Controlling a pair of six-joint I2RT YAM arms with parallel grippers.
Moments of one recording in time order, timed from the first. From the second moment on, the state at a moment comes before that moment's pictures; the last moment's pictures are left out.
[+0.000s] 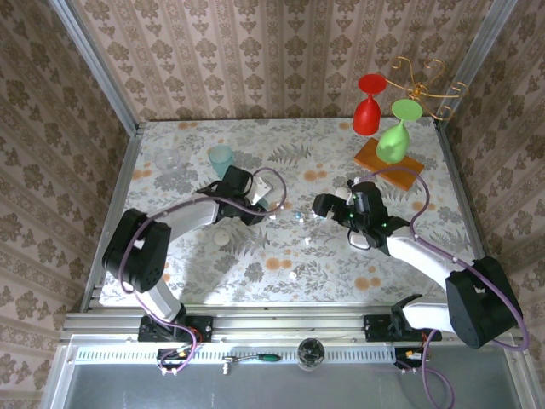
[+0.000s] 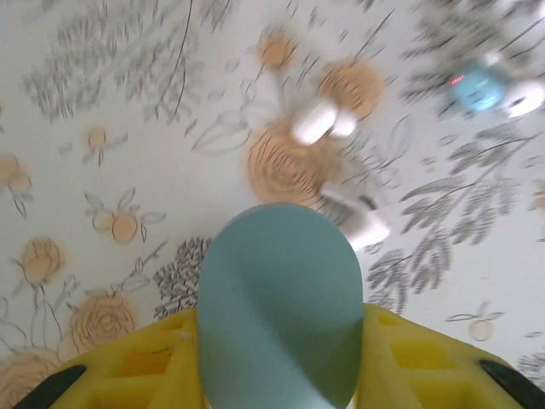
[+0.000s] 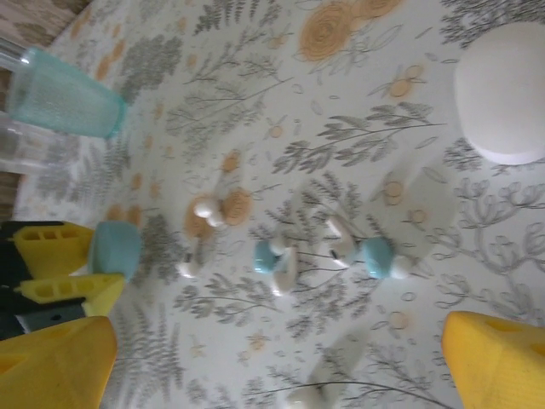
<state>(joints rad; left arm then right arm) -0.57 1.65 0.98 -0.27 0.20 0.28 0.38 1.27 0.63 -0.01 -0.17 0.74</state>
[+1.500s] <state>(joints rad) -0.69 1.54 0.89 0.01 0.55 0.59 0.42 1.46 0.72 0.20 -0.66 0.94</state>
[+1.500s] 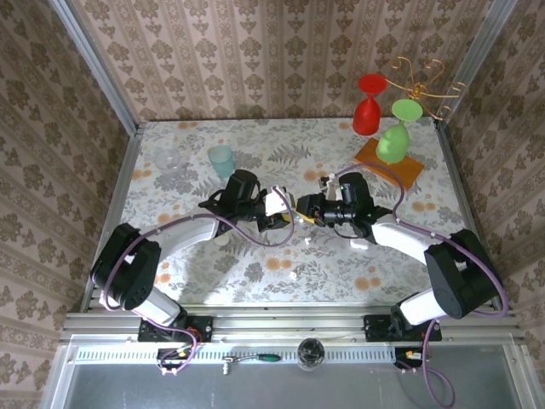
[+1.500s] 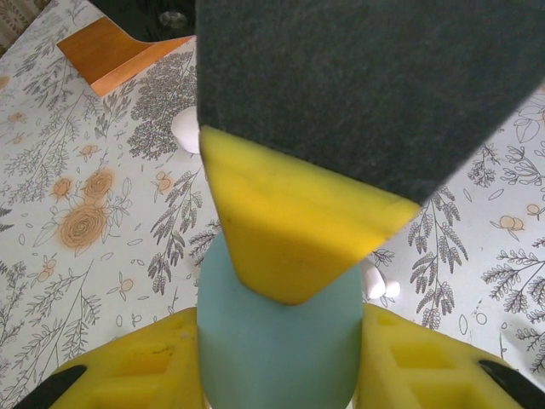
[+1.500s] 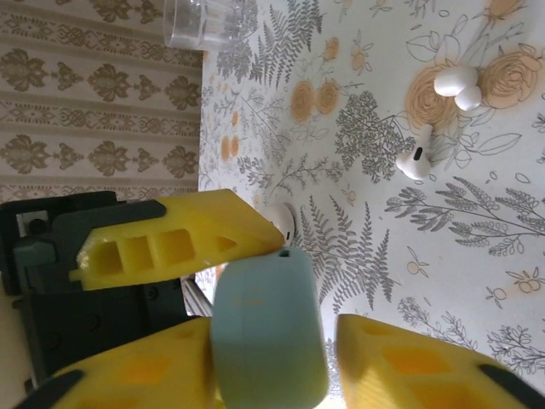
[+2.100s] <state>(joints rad) -0.61 1.49 0.64 0.62 0.61 0.32 0.32 1.33 0.66 0.35 -0.73 1.13</state>
